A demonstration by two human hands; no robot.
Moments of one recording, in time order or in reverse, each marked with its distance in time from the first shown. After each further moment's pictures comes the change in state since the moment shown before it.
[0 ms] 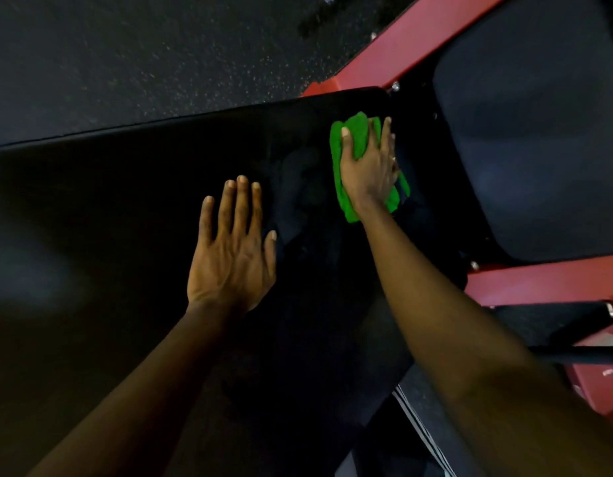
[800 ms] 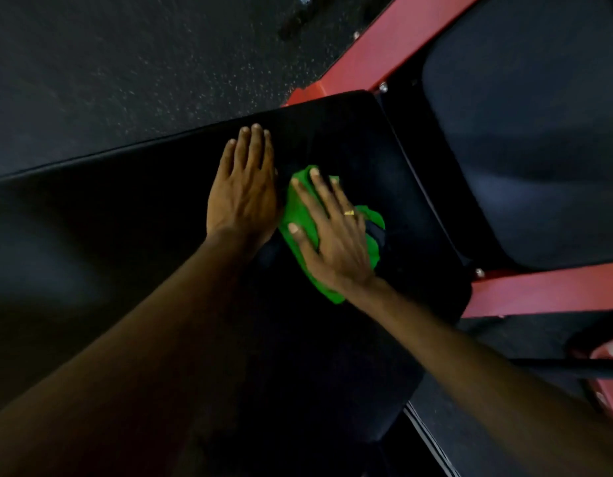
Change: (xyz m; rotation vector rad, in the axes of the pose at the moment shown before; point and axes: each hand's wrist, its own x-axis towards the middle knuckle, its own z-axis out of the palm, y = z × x) left_hand 0.131 0.025 0.000 -0.099 -0.014 0.047; right_hand -0.087 0.033 -0.009 -0.041 -0.150 -0.646
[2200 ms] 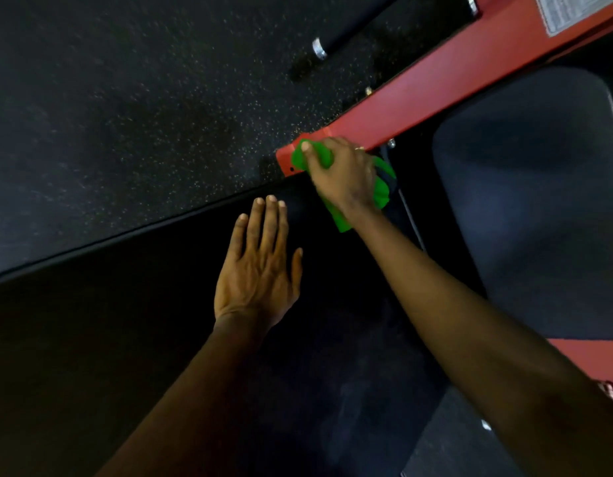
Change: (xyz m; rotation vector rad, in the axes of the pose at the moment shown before) left_hand 0.009 0.002 0.019 0.063 0.014 -0.021; right_hand 0.222 0.047 -0.001 -0.068 0.127 0.241
